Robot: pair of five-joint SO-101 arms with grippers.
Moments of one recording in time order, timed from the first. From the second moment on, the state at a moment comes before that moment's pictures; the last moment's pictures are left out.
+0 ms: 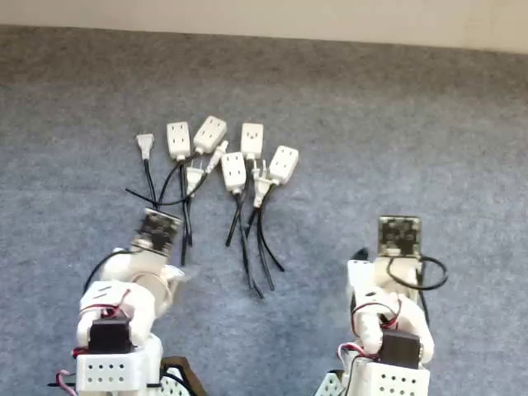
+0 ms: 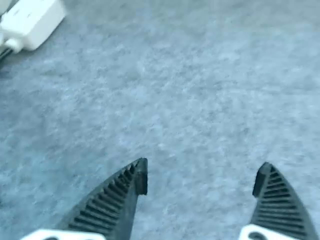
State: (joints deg) left arm -10.3 -103.8 96.0 63.5 -16.6; right arm 4.3 -104.7 95.4 58.6 9.1
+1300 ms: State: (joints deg) left arm -13.6 -21.2 -1.3 92.4 -22.7; right arm -0.3 -47.7 57.2 63.5 12.4
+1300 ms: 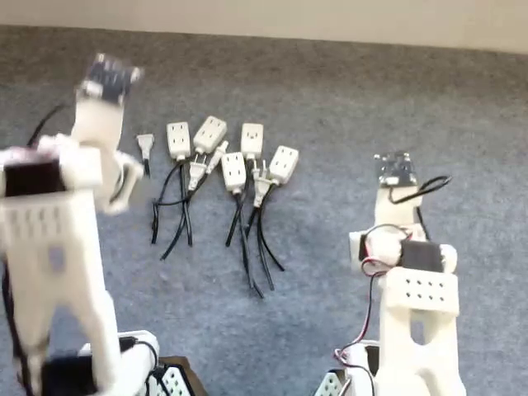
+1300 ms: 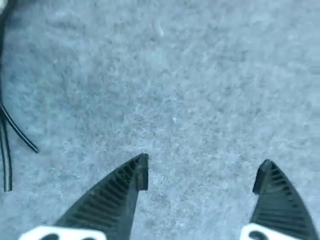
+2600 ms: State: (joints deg) left arm -4.5 73.9 -89.1 89.8 -18.4; right arm -0.3 -82.7 94.7 52.1 15.1
